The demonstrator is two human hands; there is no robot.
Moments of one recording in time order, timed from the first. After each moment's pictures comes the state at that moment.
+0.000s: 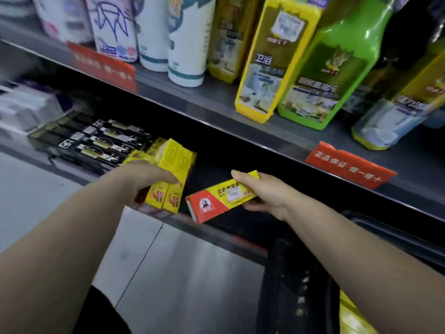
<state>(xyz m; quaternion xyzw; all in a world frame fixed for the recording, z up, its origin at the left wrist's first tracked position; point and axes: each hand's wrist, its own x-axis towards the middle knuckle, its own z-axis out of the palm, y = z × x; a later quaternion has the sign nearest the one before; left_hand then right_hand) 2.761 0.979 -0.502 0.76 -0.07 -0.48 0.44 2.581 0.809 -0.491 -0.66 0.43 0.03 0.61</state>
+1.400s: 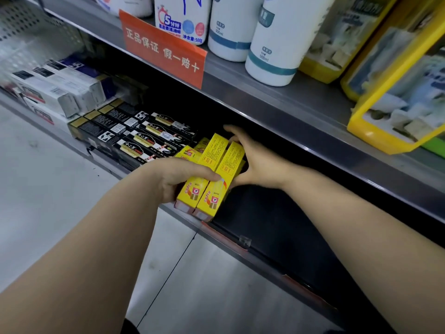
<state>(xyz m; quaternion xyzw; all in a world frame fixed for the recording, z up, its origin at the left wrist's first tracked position) 2.837 0.967 -0.536 0.65 -0.05 -0.59 0.48 2.753 0.797 -0.533 -0.94 0.06 0.05 0.34</state>
